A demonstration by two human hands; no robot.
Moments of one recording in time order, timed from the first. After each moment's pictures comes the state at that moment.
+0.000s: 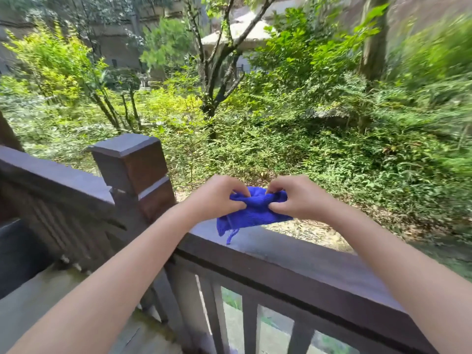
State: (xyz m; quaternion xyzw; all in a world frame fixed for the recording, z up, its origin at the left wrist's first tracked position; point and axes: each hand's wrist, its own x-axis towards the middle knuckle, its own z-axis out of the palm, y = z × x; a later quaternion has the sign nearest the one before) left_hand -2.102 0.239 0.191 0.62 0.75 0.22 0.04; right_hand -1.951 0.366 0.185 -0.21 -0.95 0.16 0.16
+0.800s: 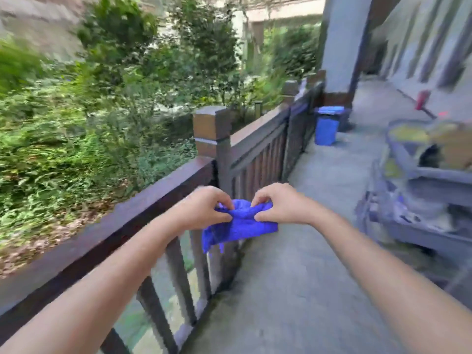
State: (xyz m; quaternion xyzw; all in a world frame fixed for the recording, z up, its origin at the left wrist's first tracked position) left_hand -1.608 0.188 0.179 0.97 0.12 0.12 0.15; right_hand -1.466 0.046 0.179 -0.79 -0.57 0.08 0.21
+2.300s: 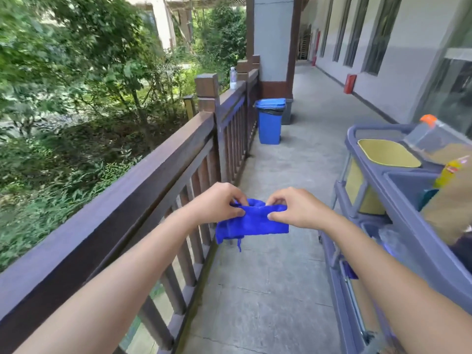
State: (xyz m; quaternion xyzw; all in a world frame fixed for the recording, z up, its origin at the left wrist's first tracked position) left_hand -0.803 0.385 0.130 0.98 -0.05 0.04 0.20; right_hand -0.718 0.198 0.113 -0.88 -0.38 0.08 0.28
